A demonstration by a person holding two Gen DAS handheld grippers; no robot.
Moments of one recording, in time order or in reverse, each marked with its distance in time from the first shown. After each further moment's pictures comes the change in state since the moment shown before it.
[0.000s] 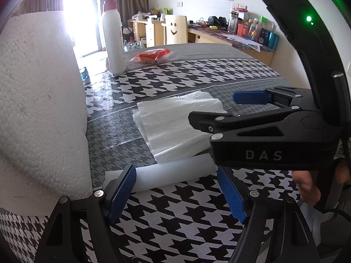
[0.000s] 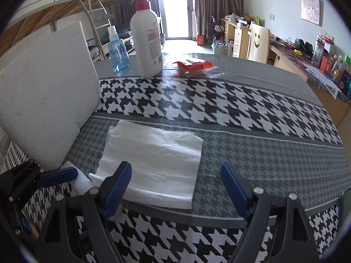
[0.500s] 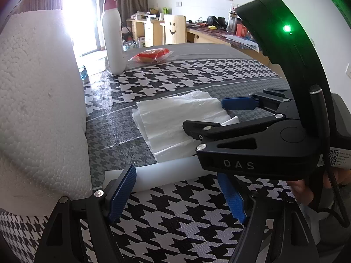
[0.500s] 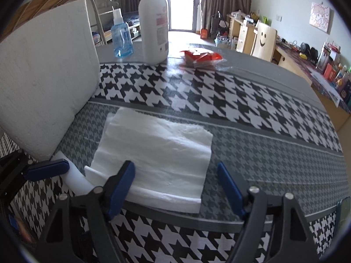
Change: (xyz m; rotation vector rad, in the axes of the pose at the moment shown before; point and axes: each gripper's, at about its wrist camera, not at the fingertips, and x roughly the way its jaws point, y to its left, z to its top) left arm -0.002 0.001 -0.001 0.005 0.003 -0.009; right arm 0.015 0.013 -0.001 -0.064 0.059 -0.031
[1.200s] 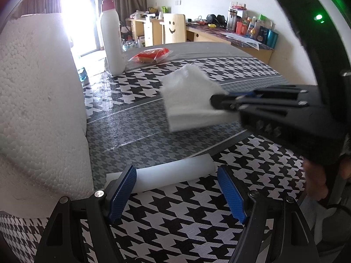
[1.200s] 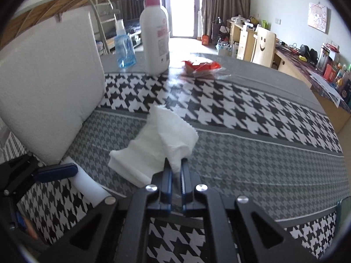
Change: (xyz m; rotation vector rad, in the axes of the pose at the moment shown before) left arm 0.003 -0.003 0.006 0.014 0.011 0.015; right arm -0.021 -0.012 0.000 0.040 -0.069 0.026
